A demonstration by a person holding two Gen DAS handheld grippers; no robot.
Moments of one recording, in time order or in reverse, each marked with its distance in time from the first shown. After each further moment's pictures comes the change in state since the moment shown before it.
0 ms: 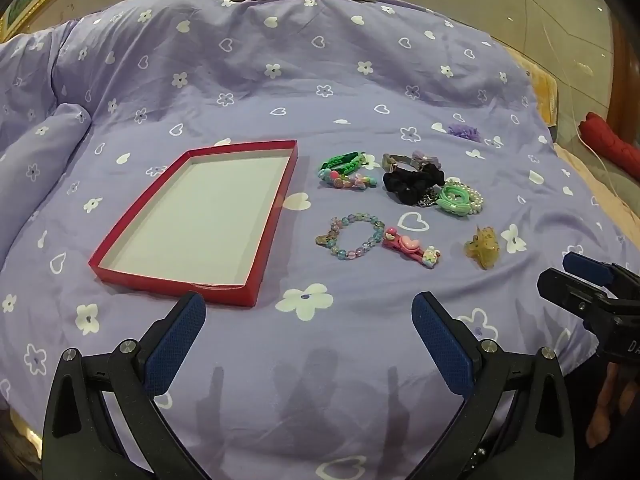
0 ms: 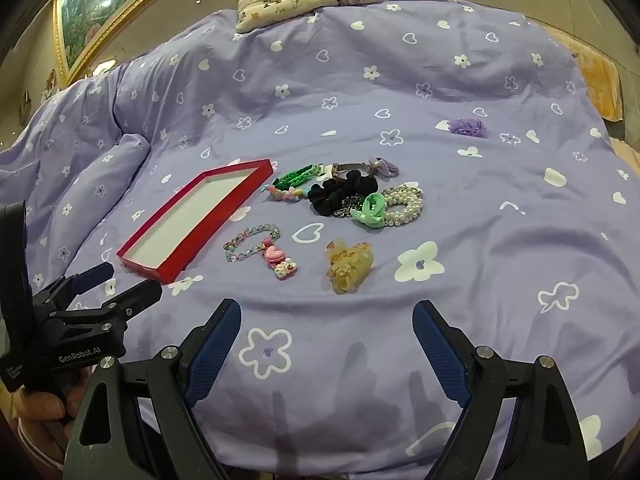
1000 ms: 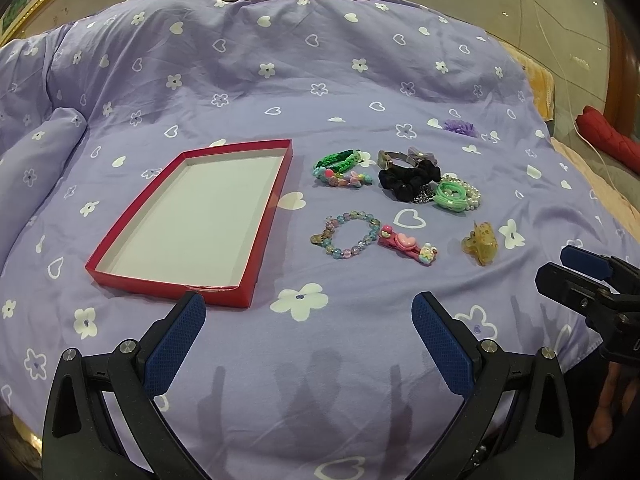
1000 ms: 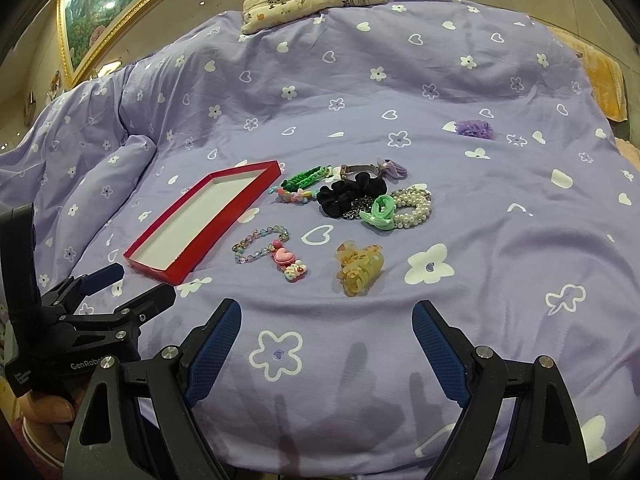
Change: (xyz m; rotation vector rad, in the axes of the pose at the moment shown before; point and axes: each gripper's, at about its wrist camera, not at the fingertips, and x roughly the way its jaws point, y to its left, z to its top) left arm 0.002 -0.009 -0.003 0.017 0.004 0.000; right arm 0.001 0.006 0.001 -0.003 -0.003 0.022
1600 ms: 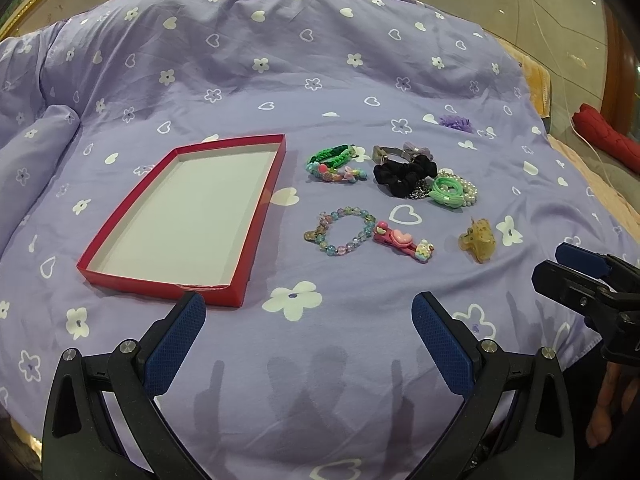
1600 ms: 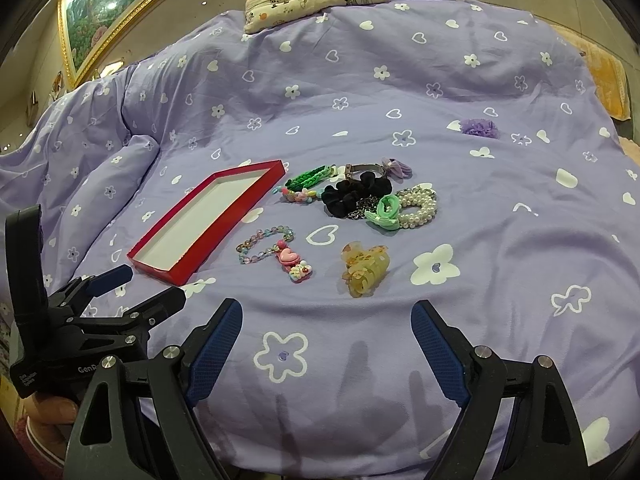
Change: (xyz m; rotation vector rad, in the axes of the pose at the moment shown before) left arm 0.007 0.000 0.002 0.006 0.019 -0.021; right arm 0.001 0.004 -0.001 0.002 0.002 0.011
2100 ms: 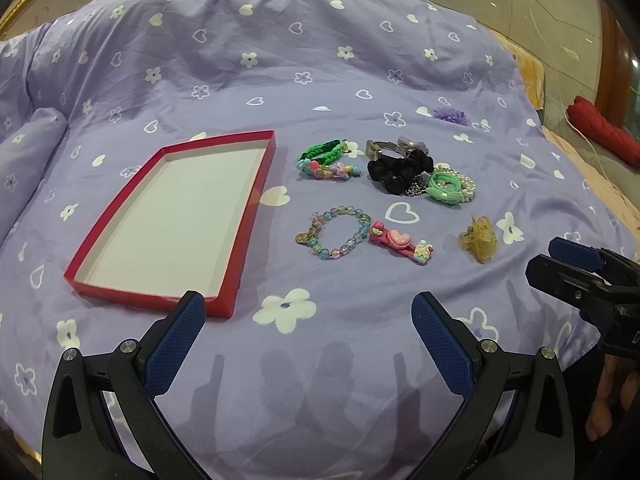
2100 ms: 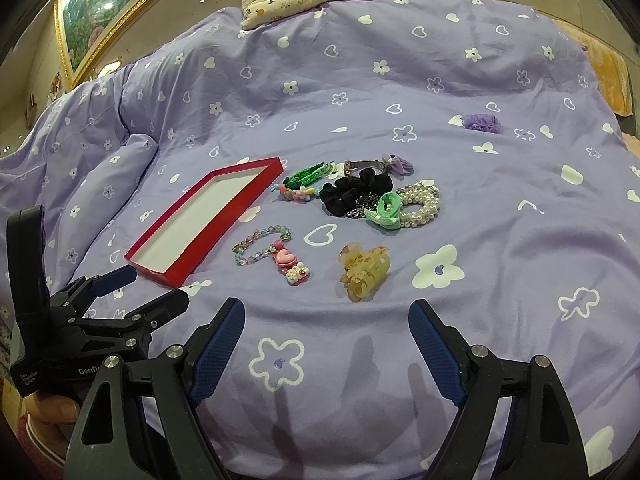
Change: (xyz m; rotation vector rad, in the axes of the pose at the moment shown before) left arm 0.014 -0.001 0.008 0.036 0.022 -0.032; right arm 0.011 -0.006 0.006 0.013 0.021 0.010
